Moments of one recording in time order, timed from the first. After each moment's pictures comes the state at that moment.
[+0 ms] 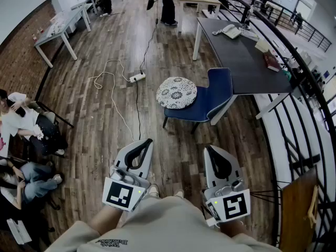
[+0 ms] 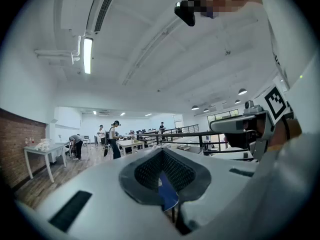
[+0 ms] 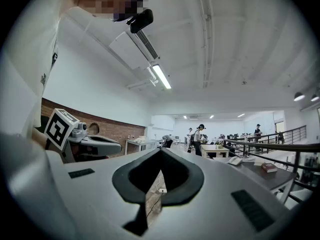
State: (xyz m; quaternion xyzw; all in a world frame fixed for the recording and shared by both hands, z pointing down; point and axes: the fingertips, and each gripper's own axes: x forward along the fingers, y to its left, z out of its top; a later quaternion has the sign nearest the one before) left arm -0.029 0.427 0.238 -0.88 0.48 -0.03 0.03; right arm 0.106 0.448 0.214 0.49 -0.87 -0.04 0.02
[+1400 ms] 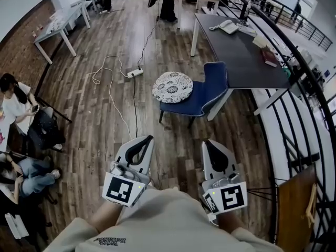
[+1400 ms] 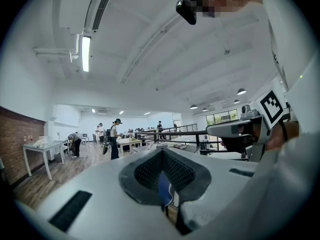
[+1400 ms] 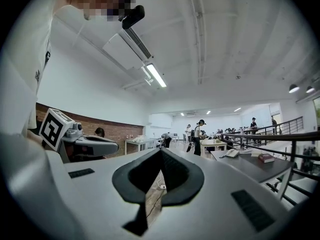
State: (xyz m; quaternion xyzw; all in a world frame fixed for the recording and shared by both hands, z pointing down) left arm 0.015 0.450 0.262 -0.88 0.47 -0.05 0.02; right arm 0.152 0.459 0.241 0.50 -0.86 -0.01 0.01
